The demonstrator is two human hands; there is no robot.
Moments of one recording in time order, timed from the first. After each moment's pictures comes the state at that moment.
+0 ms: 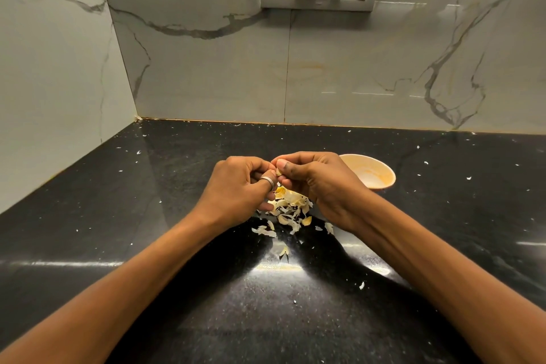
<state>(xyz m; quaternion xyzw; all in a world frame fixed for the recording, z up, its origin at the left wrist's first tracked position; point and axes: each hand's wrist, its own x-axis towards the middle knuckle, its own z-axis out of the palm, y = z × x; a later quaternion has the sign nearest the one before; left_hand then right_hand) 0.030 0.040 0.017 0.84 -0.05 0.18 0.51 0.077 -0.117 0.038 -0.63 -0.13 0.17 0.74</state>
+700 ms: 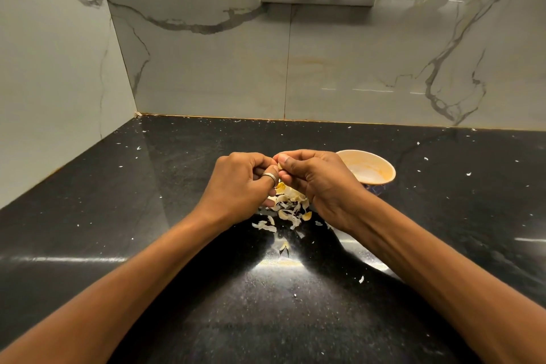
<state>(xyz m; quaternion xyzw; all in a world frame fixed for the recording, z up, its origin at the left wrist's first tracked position) 0.027 0.036 0.018 0.85 -0.06 0.22 0.47 0.071 -0.113 0.036 -0.60 -0.09 0.17 0.77</state>
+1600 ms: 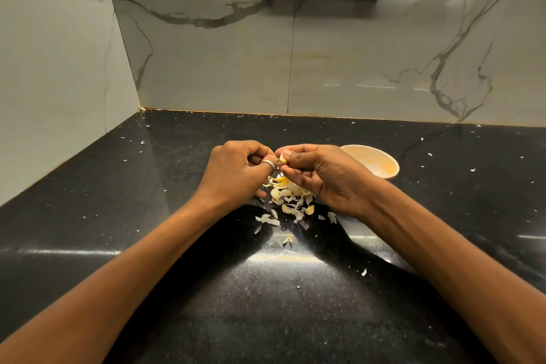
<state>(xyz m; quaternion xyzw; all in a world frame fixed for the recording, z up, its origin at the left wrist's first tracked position) 0.030 0.046 0.021 0.85 -0.05 0.24 0.47 0.076 -0.119 0.043 -0.58 -0.08 0.24 0.77</state>
